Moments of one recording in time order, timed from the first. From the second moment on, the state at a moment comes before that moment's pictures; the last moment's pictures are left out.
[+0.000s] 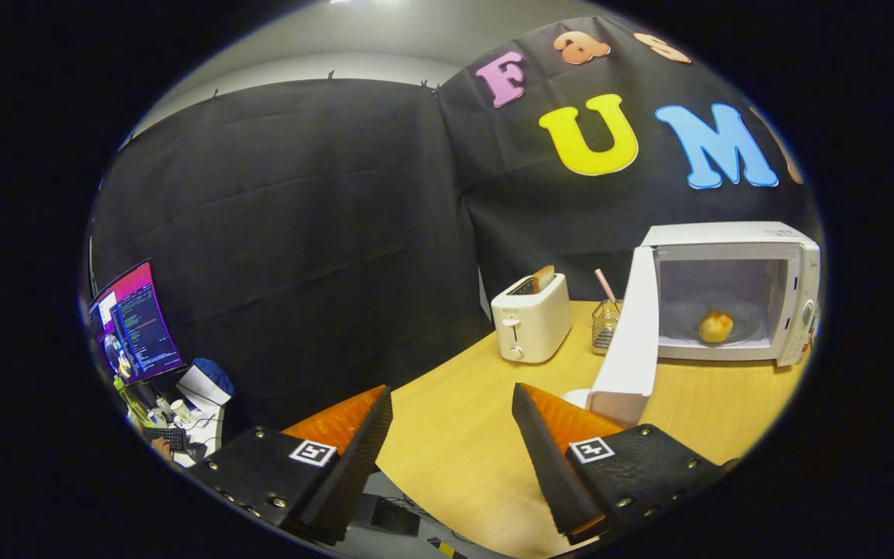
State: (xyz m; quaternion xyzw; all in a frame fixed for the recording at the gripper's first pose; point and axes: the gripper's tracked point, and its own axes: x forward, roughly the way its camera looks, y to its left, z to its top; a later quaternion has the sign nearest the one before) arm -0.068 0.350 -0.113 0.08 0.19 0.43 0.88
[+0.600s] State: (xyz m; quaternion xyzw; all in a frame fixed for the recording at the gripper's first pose) arm -0.042 0.328 -0.163 0.04 0.25 0.40 0.88
